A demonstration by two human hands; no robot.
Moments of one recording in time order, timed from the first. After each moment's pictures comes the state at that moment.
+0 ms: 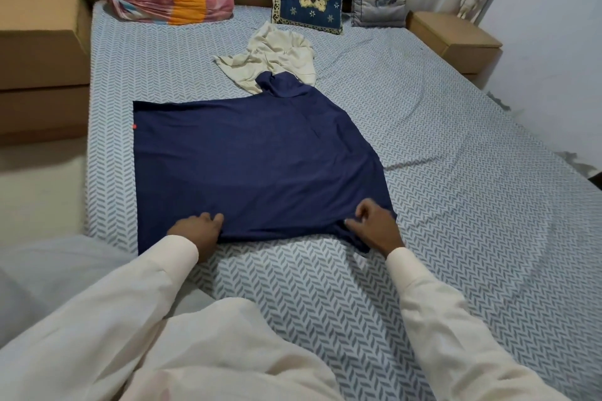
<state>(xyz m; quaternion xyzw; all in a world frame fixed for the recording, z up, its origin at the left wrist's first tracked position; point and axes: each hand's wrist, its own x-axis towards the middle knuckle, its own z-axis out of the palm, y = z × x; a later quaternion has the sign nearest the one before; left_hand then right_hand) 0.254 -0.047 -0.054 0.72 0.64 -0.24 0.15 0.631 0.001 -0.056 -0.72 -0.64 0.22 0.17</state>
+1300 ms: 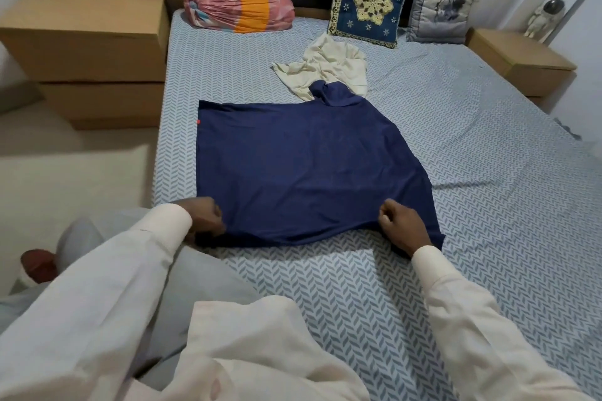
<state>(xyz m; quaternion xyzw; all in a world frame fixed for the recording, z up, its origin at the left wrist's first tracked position) 0.162 -0.052 -0.027 0.59 0.72 -0.11 0.35 0.604 0.036 -0.062 -0.63 -0.74 0.18 0.13</state>
